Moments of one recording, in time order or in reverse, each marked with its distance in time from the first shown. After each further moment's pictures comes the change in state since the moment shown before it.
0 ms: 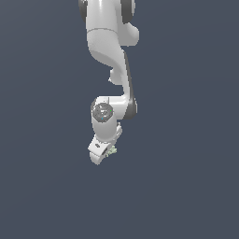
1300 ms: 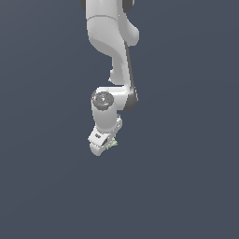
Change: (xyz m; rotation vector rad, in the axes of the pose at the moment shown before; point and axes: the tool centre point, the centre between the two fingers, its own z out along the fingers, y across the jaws) arm -0.014 -0.024 -0.024 -0.001 0.000 0.000
